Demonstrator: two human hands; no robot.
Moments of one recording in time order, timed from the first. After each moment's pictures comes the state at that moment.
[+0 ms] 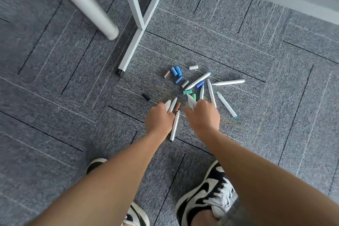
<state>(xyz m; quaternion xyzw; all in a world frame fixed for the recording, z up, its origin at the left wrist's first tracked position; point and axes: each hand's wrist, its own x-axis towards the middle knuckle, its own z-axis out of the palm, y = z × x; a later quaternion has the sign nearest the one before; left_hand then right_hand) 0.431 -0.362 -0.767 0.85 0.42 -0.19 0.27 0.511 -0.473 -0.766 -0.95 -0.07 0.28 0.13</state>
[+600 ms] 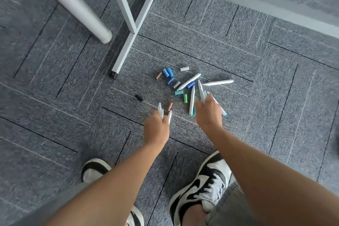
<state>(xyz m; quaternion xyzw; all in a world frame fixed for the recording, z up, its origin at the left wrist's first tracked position) 0.414 -0.395 -0.761 0.79 0.47 -0.10 0.38 0.534 -0.509 -0.754 -0.92 0.01 0.28 0.27</state>
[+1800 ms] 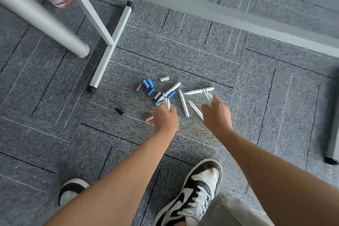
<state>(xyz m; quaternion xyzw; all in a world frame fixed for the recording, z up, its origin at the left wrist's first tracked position) 0.514 -0.440 -0.745 0.66 0.49 -0.05 0.57 0.596 -0.575 -0.755 -0.94 -0.02 0.26 0.23</state>
